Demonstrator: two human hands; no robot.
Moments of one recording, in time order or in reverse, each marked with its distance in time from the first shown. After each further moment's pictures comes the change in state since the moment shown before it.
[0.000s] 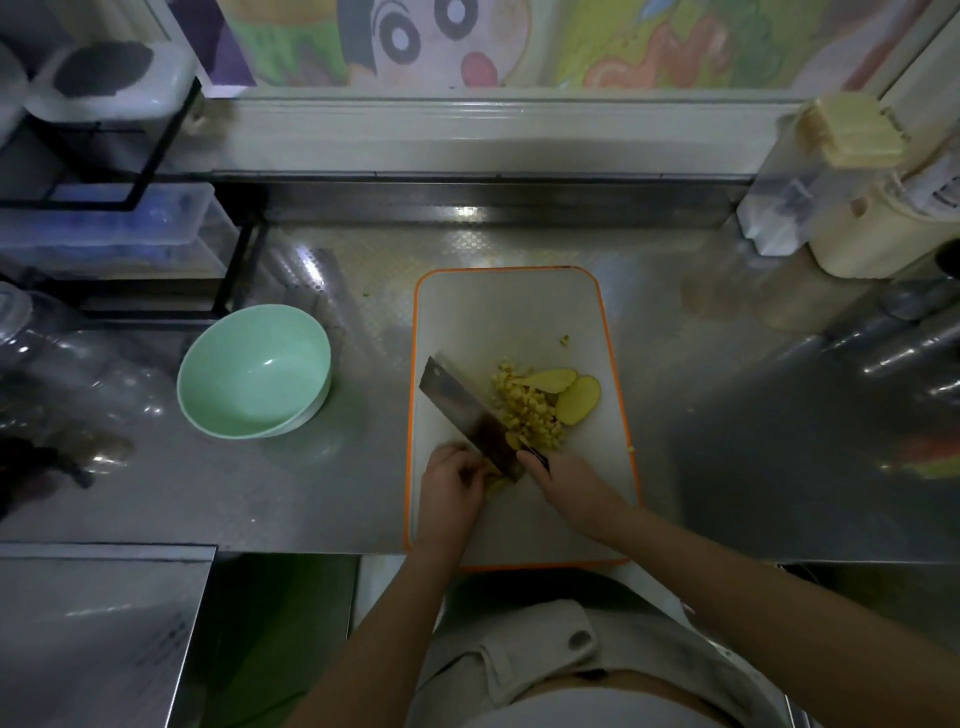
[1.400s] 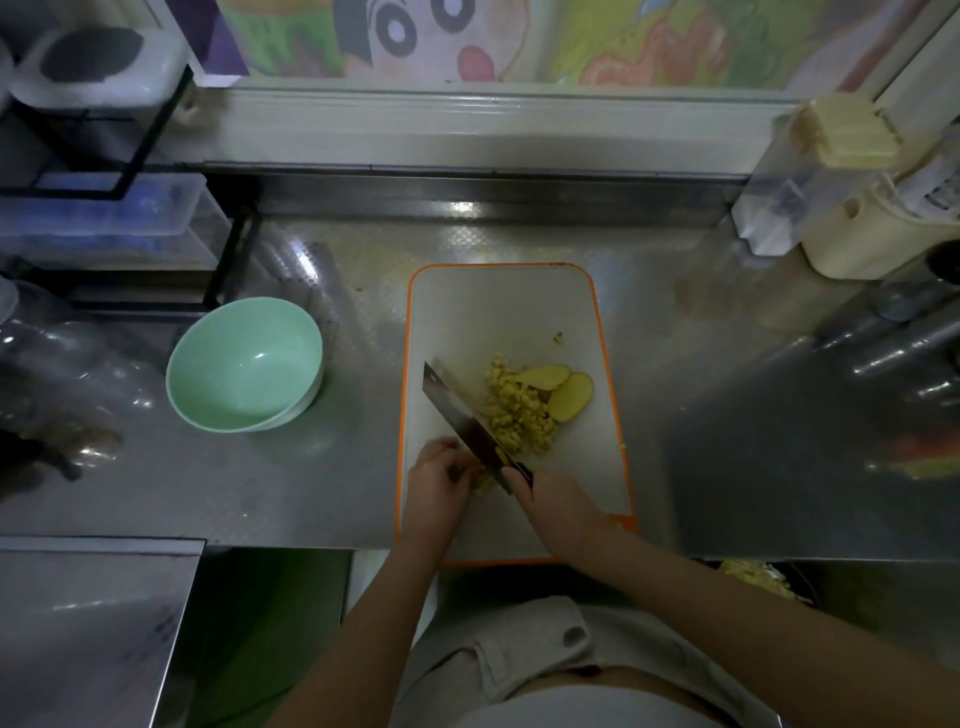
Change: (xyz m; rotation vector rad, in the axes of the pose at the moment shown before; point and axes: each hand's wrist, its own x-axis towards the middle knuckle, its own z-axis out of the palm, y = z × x) left_hand 0.001 -0.003 -0.005 0.053 -0.058 -0.010; right_hand -0.020 -0.006 0.015 -0.102 0.000 0.014
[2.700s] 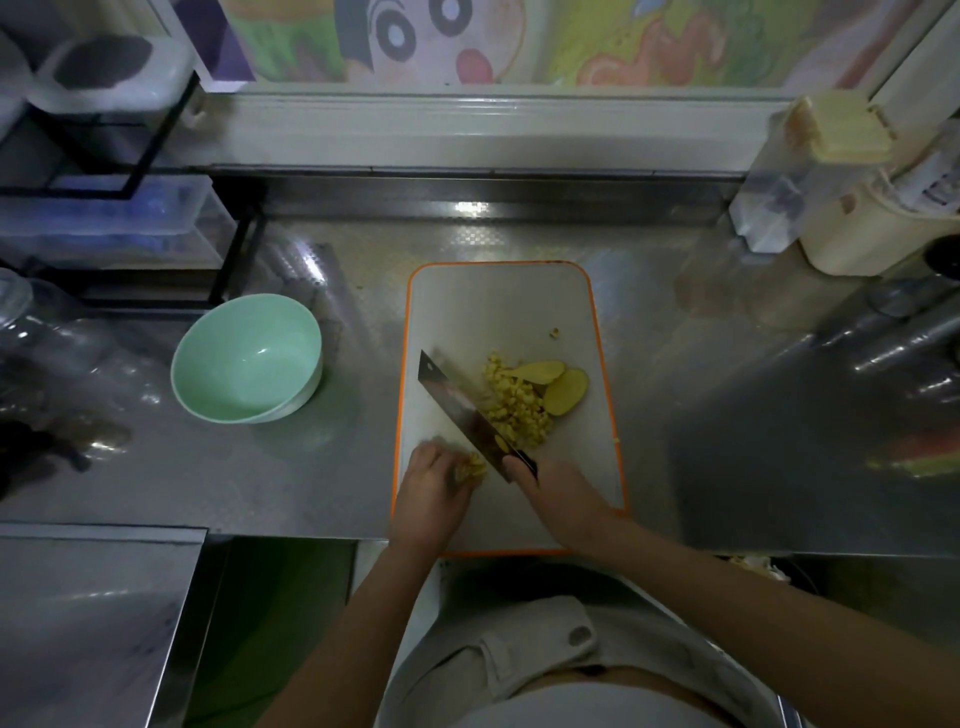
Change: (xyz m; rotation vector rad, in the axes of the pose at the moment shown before) left_hand -0.015 -0.014 0.004 0.117 0.024 0.158; right_hand -0.008 0.009 -0.013 0.115 -0.009 -0.059
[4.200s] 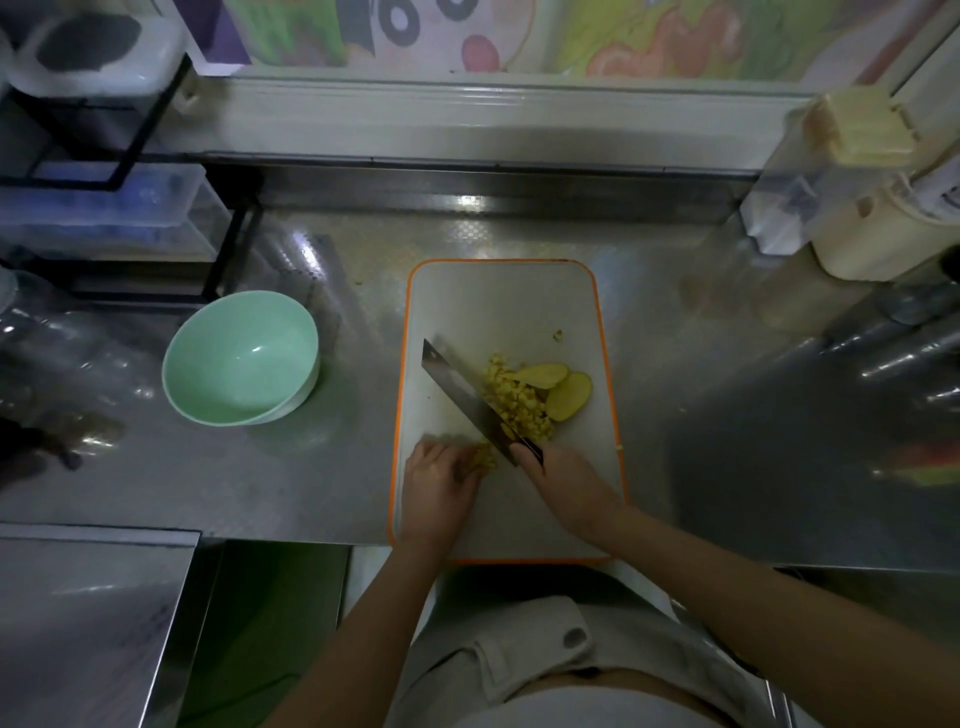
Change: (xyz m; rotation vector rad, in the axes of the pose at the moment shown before) left_hand 0.012 0.011 0.003 0.009 0.027 -0.035; right_hand 0.024 0.010 -0.007 0.014 0.069 -0.043
